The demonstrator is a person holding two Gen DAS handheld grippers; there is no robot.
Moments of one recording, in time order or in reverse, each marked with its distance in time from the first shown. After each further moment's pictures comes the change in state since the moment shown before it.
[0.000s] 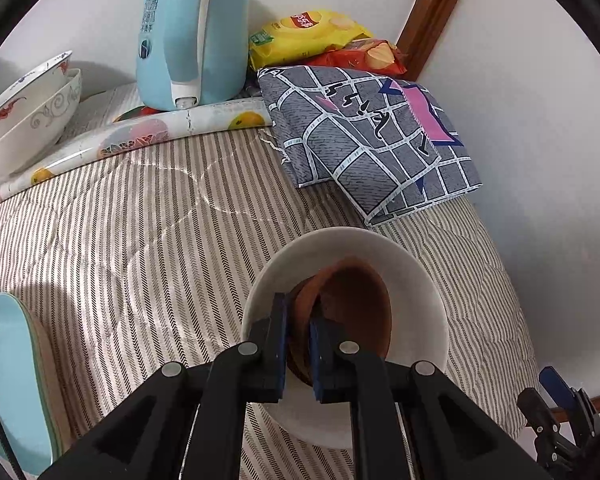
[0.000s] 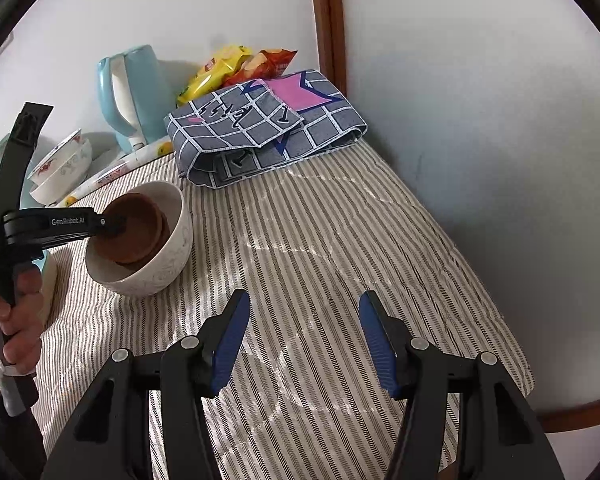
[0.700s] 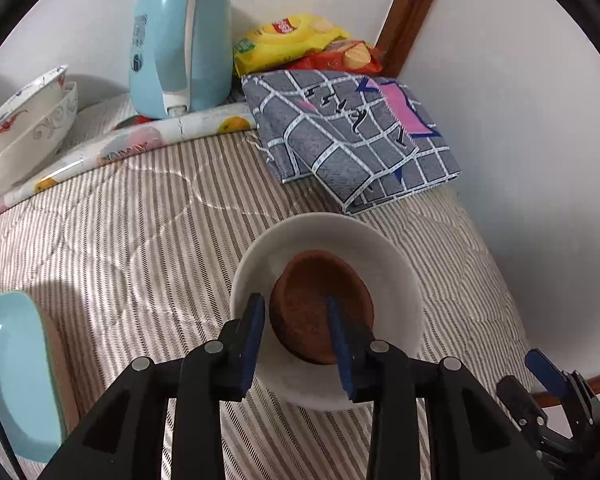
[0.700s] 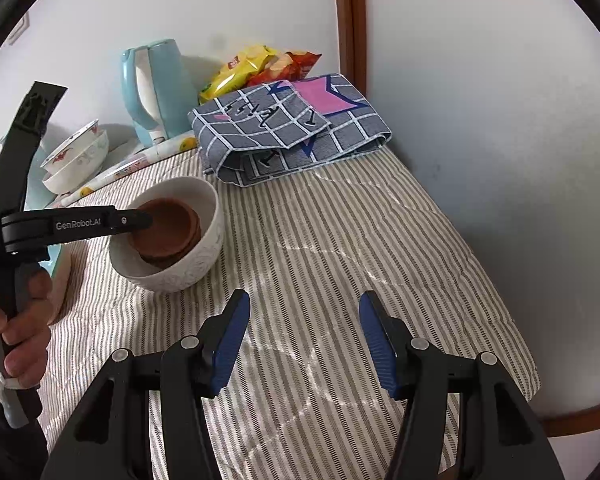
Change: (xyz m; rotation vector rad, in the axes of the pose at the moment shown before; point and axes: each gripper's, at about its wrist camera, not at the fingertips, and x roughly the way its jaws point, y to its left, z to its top) left arm -0.025 -0.008 -0.011 0.052 -0.012 -0.011; right arm -0.007 0.025 0.002 -0.040 -0.002 0.026
